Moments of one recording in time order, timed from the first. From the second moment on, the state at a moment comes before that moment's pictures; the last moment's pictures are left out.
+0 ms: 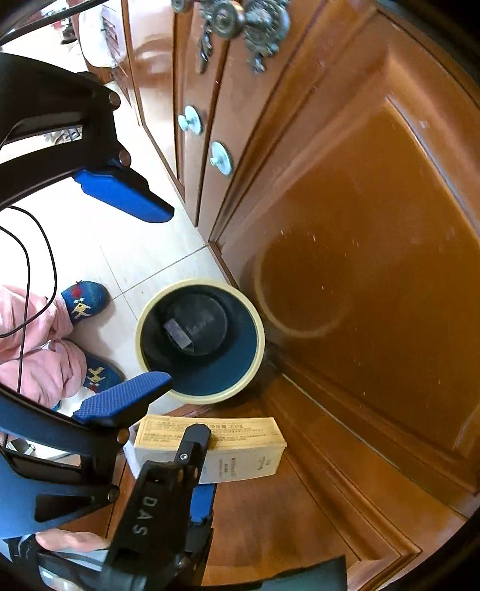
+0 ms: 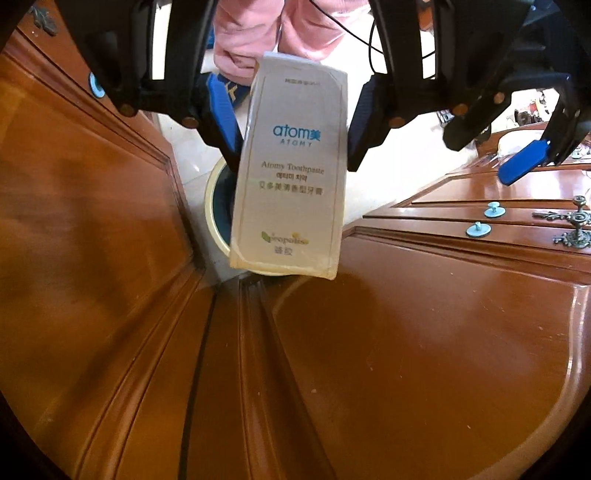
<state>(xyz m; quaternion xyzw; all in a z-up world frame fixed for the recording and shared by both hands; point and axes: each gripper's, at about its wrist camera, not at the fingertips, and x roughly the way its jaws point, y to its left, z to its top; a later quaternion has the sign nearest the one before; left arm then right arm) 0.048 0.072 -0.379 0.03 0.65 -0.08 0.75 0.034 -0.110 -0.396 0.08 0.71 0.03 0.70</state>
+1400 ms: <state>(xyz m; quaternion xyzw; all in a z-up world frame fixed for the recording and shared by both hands) 0.012 0.061 -0.059 0.00 0.52 -0.07 0.85 -0.009 -0.113 -0.065 0.04 0.53 0.09 0.84</state>
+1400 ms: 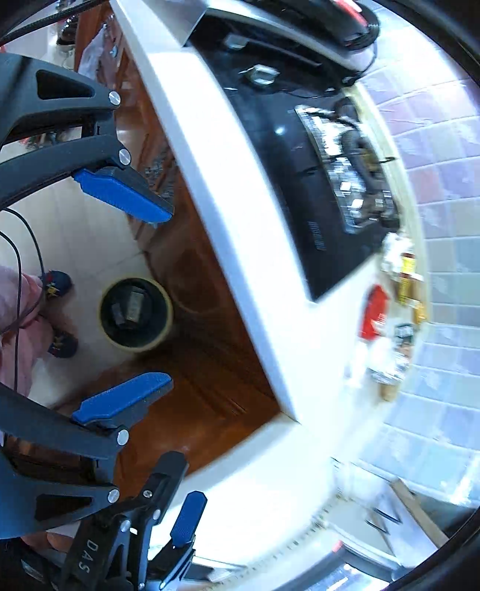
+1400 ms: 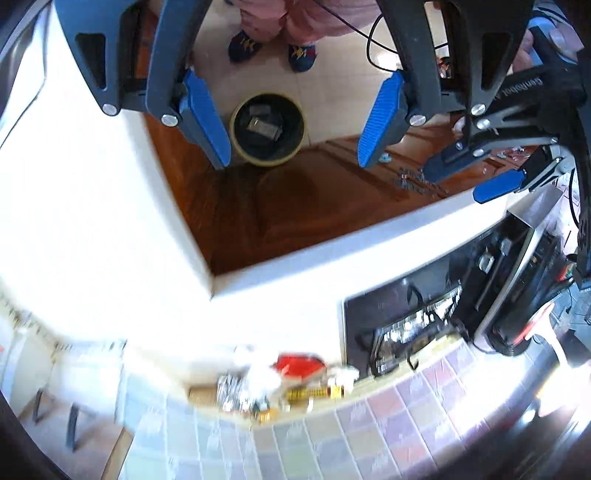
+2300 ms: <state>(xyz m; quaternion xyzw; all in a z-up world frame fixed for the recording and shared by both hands) 0.019 0.018 0.039 -0.01 0.42 -0.05 0.91 0.027 -0.164 0.036 -0.04 0.39 0.12 0.91</state>
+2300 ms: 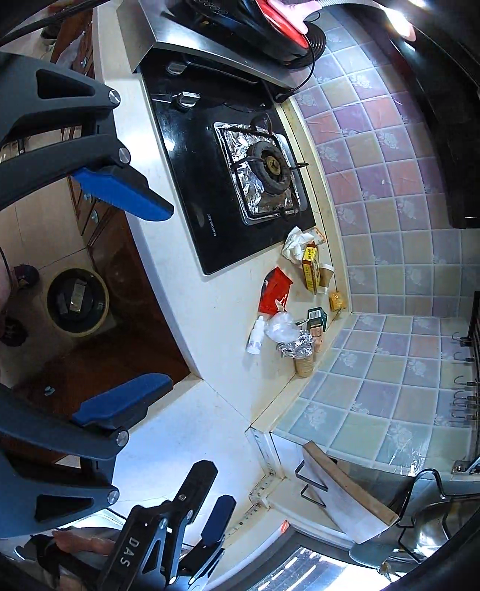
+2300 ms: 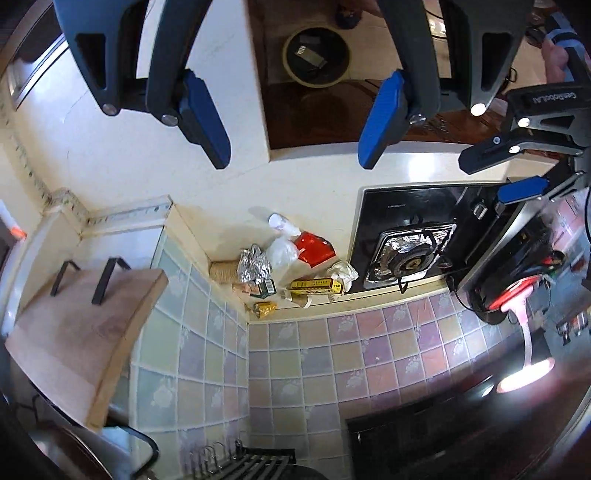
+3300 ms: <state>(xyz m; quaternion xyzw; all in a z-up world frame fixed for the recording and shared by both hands) 0.250 0.034 -0.024 0.03 0.46 -0.13 0.88 0.248 -0.127 -0.078 -0.05 0.53 0.10 0.84</state>
